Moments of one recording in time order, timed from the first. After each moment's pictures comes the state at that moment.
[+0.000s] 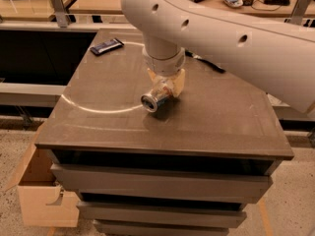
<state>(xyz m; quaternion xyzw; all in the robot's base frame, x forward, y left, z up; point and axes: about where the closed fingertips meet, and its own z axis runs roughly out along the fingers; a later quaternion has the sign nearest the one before) 0.602 -0.036 0.854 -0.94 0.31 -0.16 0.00</state>
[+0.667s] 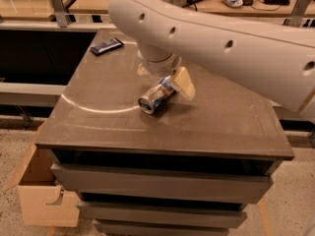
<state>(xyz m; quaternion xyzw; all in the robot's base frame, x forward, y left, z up) 0.607 -0.037 0.856 -0.93 0.32 -0.19 -0.02</state>
